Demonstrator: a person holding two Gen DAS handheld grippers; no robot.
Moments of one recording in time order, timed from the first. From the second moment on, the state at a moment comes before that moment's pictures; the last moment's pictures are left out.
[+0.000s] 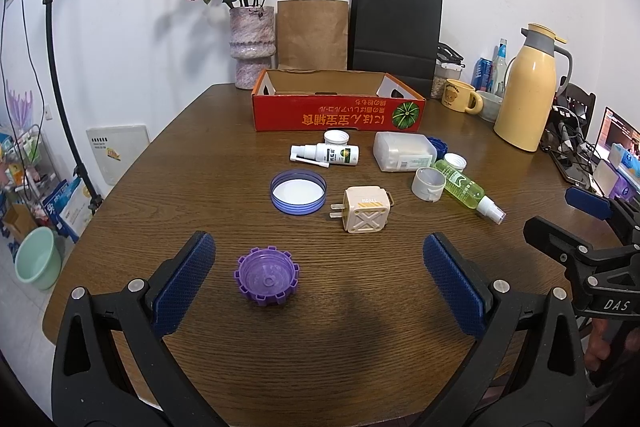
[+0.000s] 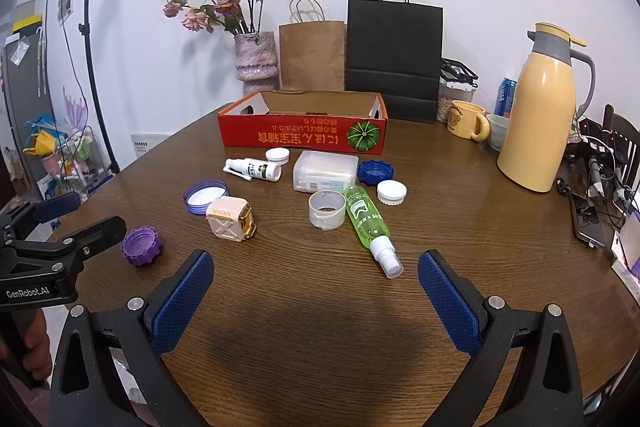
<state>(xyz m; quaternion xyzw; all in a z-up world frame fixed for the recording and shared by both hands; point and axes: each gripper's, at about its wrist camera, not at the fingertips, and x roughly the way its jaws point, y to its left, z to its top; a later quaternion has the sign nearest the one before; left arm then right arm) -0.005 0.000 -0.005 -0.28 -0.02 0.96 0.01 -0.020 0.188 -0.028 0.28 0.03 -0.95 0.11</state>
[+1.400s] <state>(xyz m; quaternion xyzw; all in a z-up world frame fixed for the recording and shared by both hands) -0.051 -0.042 -0.065 -0.39 -0.04 0.92 -0.02 -0.058 0.195 -0.053 0.32 0.04 -0.94 0.09</state>
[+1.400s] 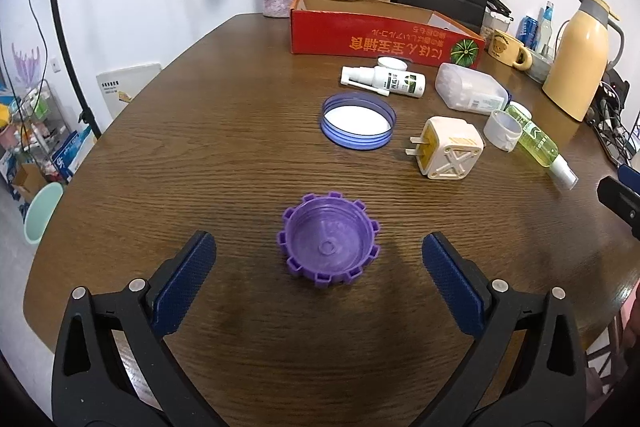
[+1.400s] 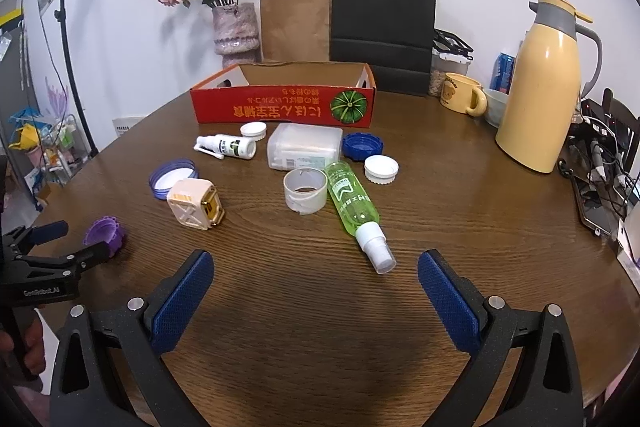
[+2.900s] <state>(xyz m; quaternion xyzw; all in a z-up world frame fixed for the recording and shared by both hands) -0.113 -0.035 -0.018 -0.35 -0.04 0.94 -0.01 -0.162 0.225 -0.090 0.41 0.09 -0.90 0.10</state>
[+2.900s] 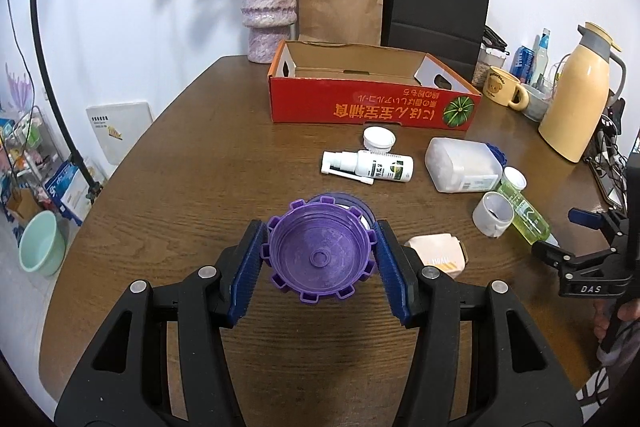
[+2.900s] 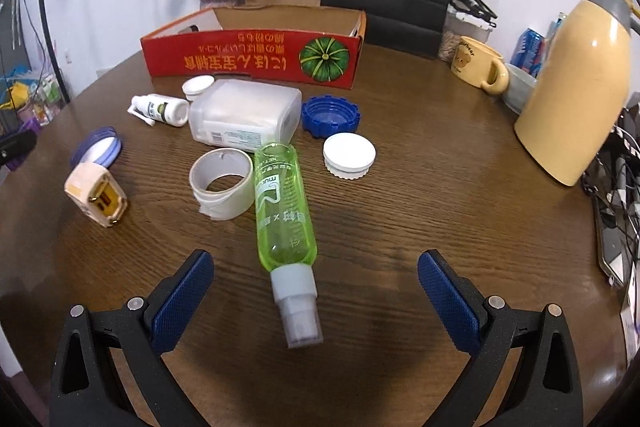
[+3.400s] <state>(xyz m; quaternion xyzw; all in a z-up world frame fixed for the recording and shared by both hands) -0.124 -0.036 -0.023 -0.35 -0.04 0.94 -0.01 -0.195 0.215 -0.100 0.44 0.09 -0.88 0.14</state>
